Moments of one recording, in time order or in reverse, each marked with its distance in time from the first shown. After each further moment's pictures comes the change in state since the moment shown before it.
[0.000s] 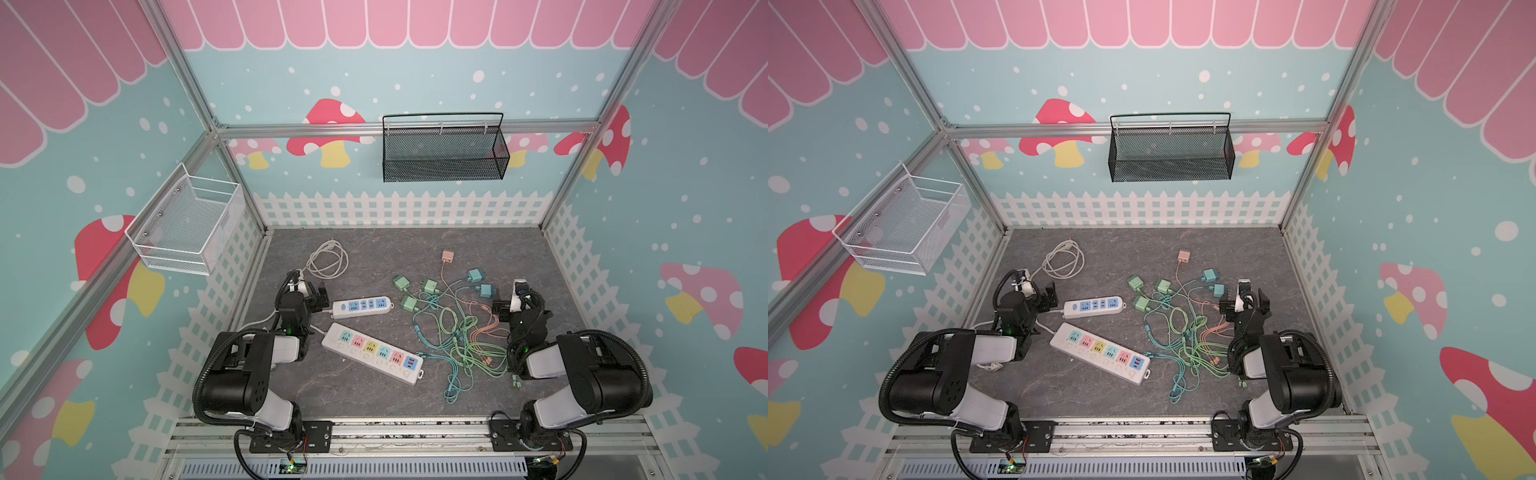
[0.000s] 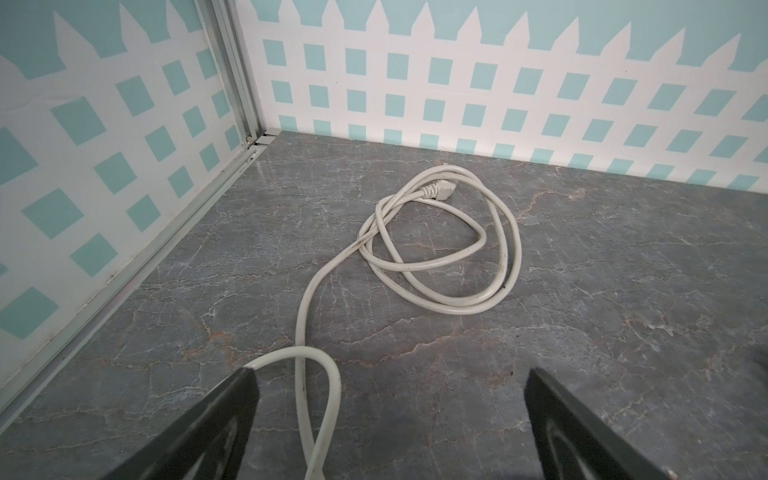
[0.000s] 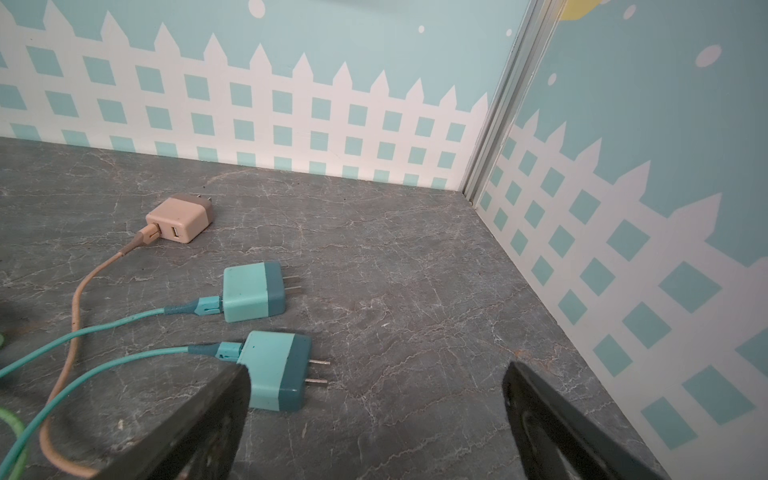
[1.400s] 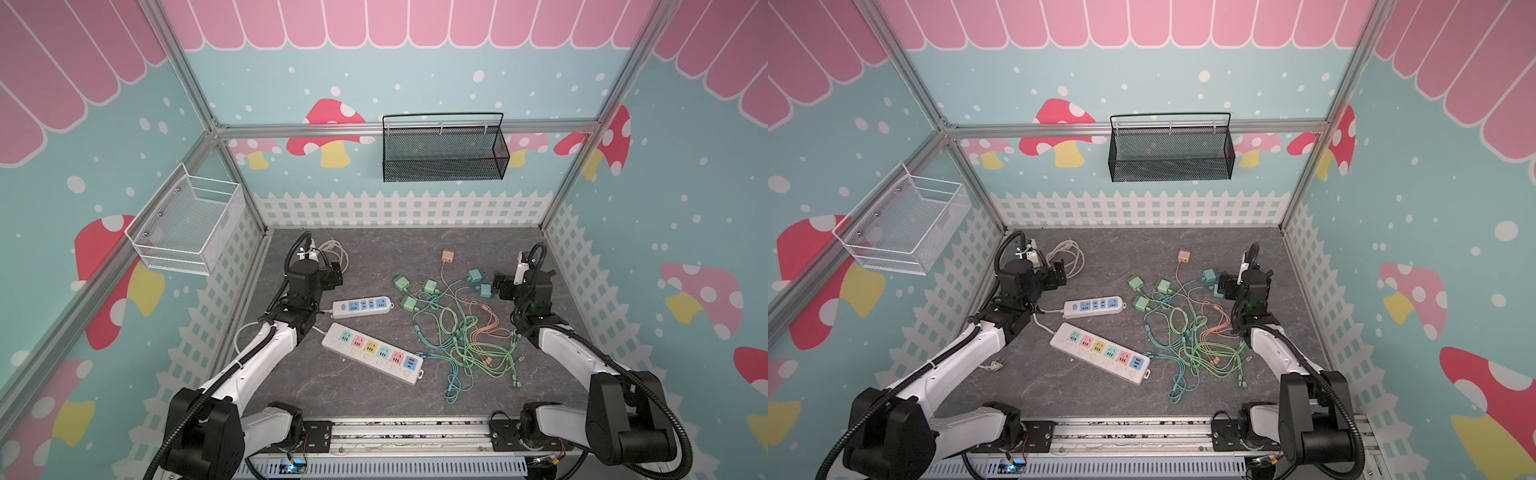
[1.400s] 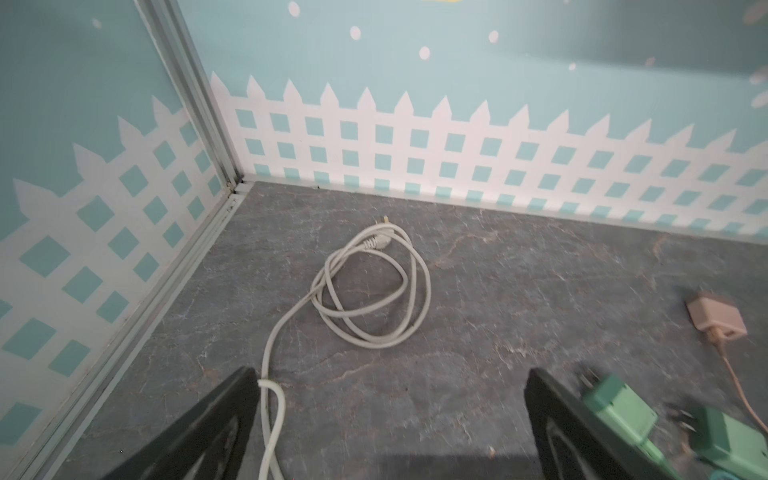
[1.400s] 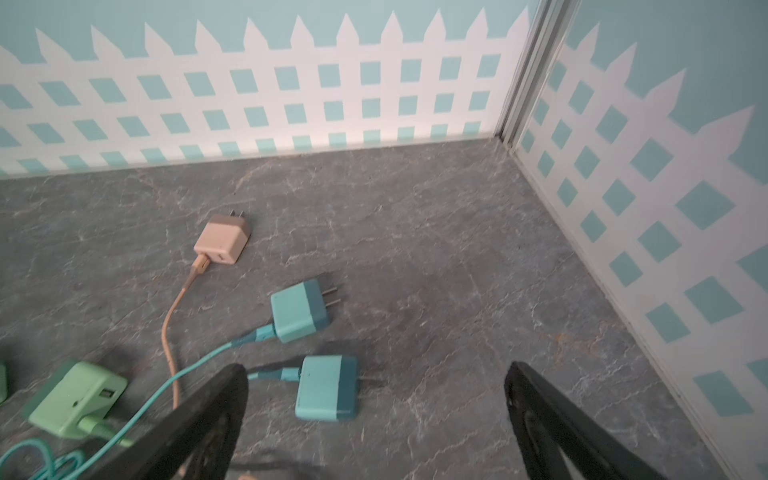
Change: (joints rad) left arm -0.241 -0.347 0.418 -0.861 -0.166 -0.085; right arm 0.000 -0.267 0.439 -1.013 -0.082 0.240
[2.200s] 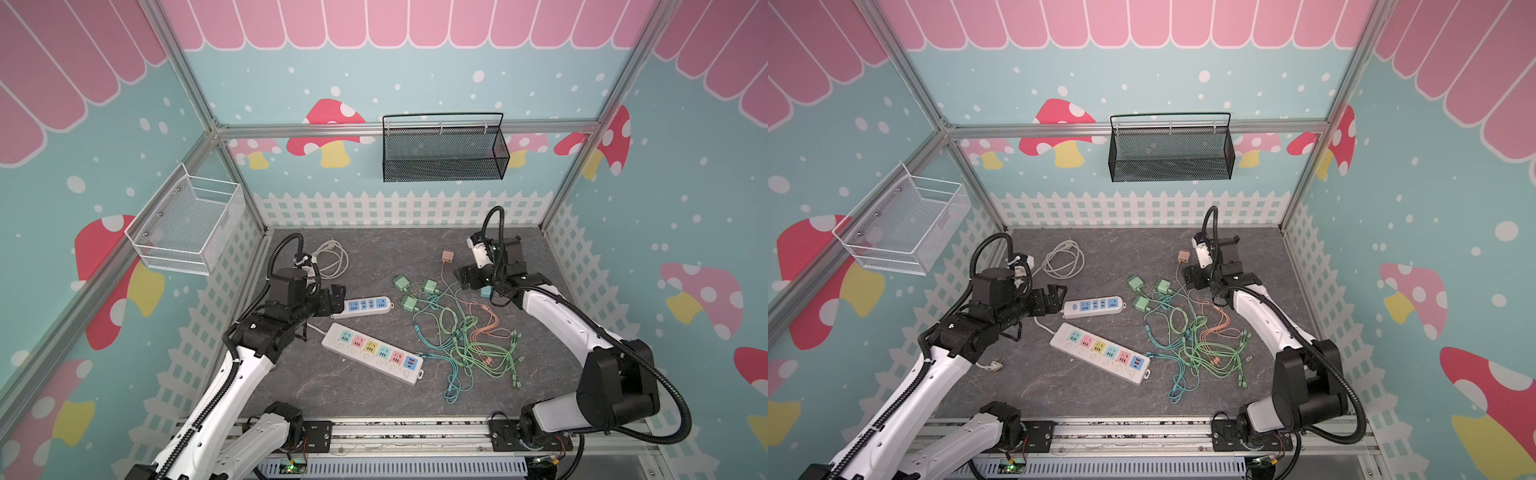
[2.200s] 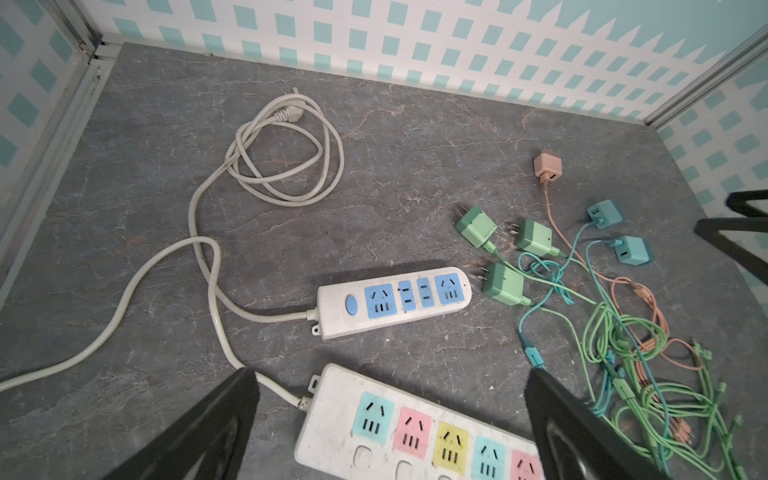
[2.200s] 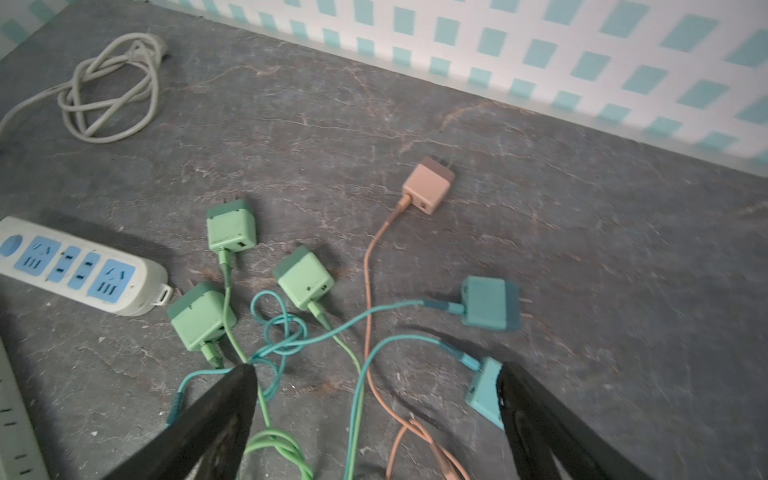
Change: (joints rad) left arm -0.028 -0.275 0.149 -0.660 0.301 -0.130; right arm 0.229 0.224 0.480 -0.523 -0.276 -0.187
